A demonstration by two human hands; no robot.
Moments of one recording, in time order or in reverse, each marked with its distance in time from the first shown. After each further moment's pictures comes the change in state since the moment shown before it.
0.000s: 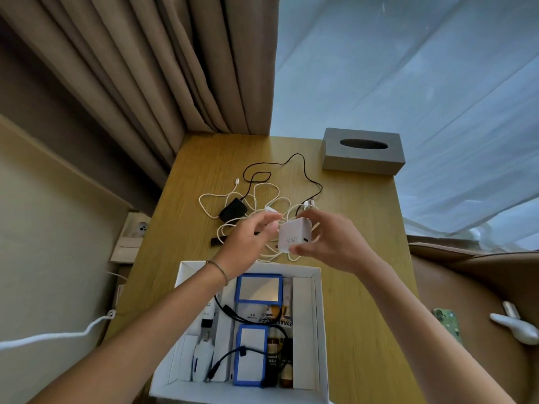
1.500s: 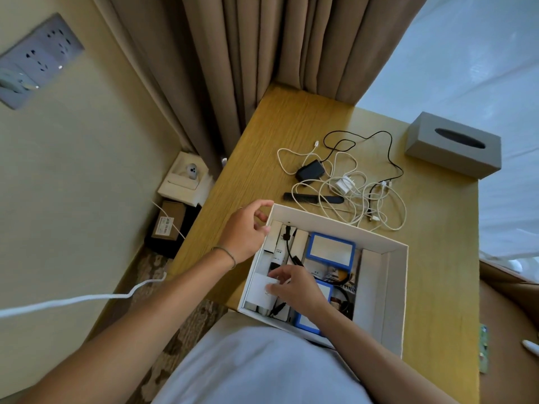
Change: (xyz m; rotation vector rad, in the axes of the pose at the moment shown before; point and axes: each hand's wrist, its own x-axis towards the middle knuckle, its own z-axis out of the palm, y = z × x) left_hand -0.121 -0.123 -0.103 0.195 0.318 -0.141; right_hand -0.066 -0.096 0.249 0.251 -0.403 0.353
